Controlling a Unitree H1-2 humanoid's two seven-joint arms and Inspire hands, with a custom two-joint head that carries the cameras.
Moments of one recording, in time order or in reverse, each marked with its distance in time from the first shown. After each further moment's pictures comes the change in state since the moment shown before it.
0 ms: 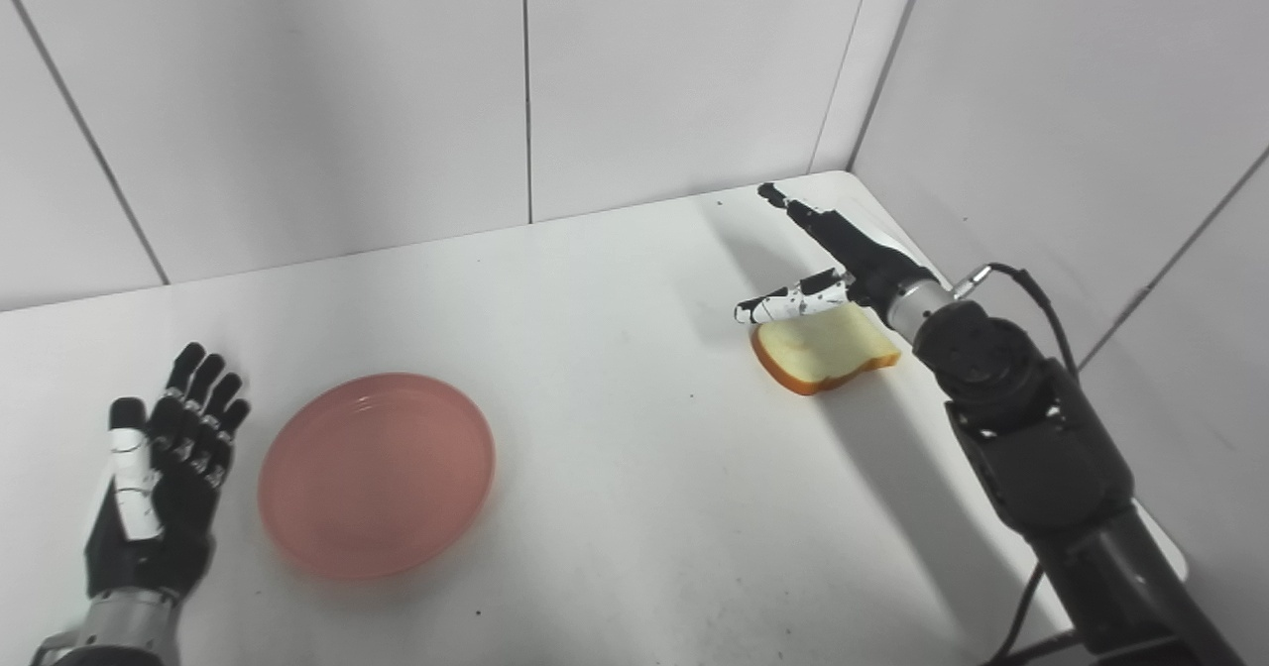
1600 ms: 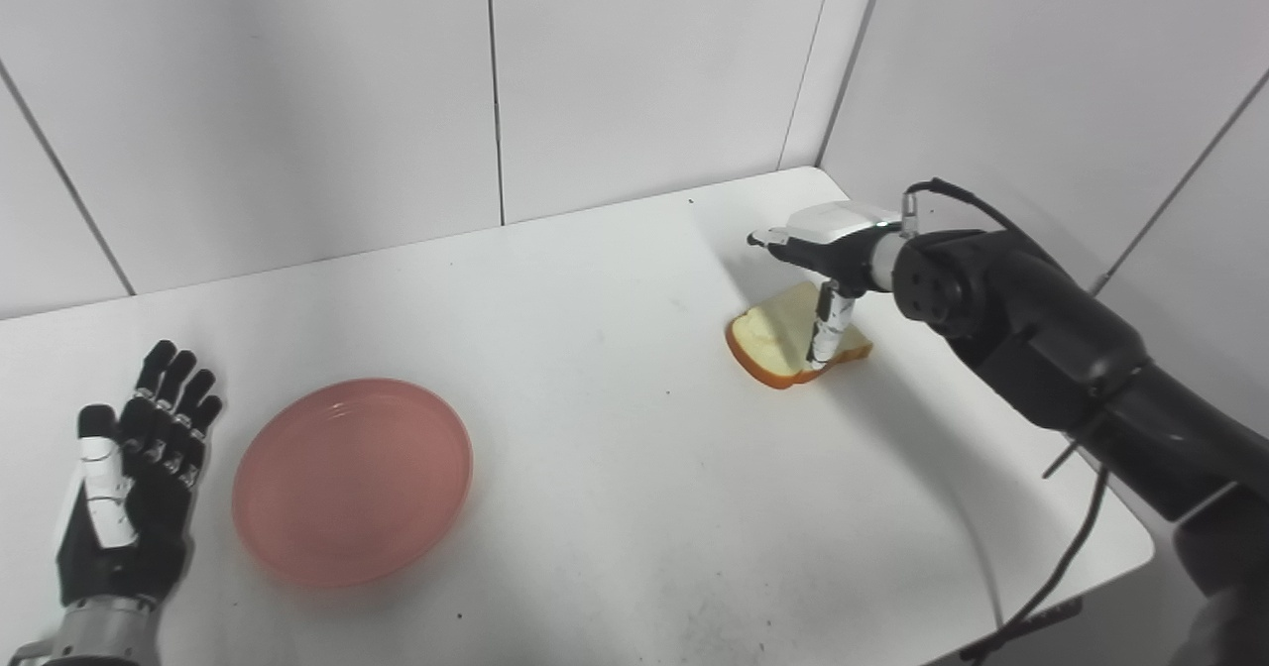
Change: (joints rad) left arm -0.017 0.002 -0.005 0.033 0.000 -0.067 -0.014; right arm -0.167 -0.274 0.422 0.023 -0.495 -0.029 0.333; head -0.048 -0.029
